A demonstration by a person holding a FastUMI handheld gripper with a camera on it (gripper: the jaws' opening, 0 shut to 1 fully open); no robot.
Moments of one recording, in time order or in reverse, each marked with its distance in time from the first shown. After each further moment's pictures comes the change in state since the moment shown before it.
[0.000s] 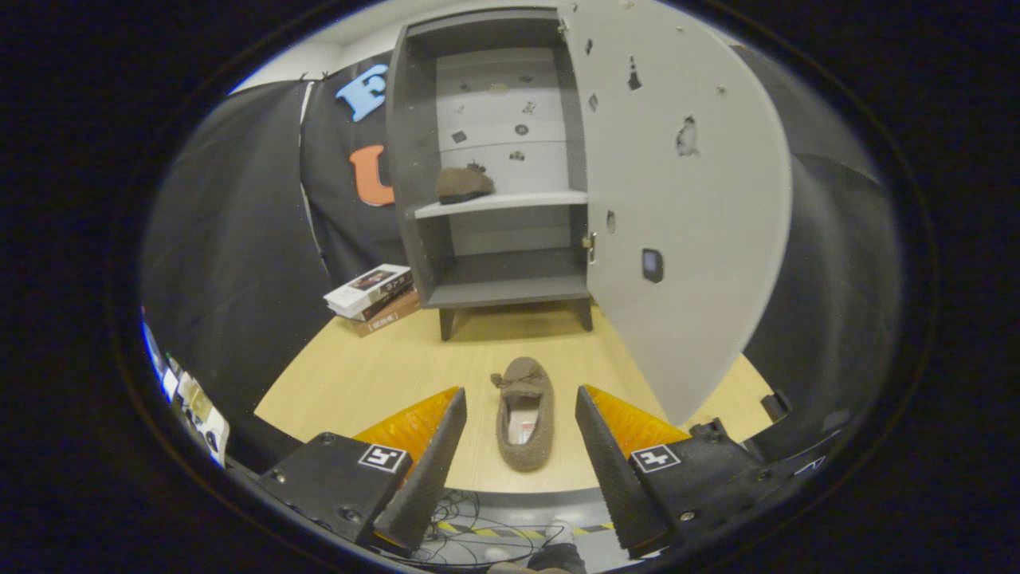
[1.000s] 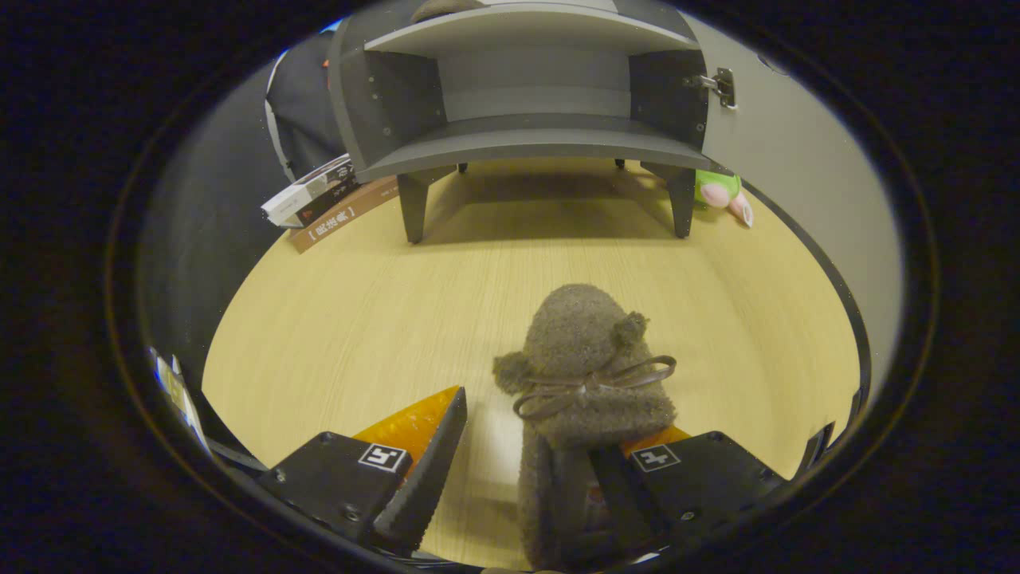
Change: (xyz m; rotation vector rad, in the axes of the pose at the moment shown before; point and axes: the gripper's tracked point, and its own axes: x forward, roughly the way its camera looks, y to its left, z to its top) arm 0.237 0.023 -0.090 -0.004 0.366 0.016
